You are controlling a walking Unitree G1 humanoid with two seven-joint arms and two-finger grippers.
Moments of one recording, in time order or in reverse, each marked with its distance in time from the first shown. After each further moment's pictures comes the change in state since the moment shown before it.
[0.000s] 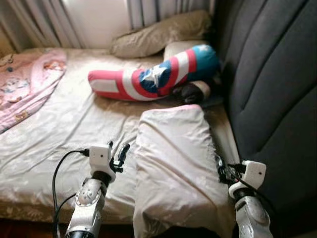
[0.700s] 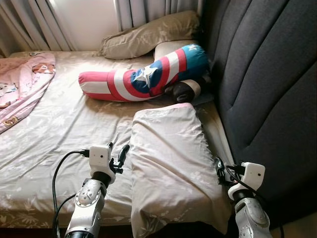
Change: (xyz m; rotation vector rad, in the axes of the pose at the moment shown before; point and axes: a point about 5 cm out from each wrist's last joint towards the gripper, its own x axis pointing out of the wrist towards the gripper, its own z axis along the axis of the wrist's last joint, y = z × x) left arm -0.001 0.000 -0.002 -0.004 0.016 0.005; right arm -0.002 0.002 -0.006 0.002 0.027 0.024
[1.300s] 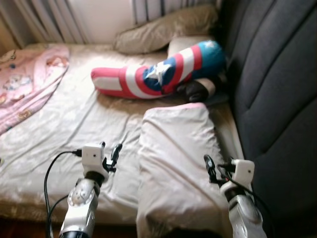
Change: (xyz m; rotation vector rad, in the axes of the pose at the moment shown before) left arm 0.002 0.005 0.004 0.003 -0.015 0.024; right arm -0.001 0.005 -0.004 -0.003 0.018 0.048
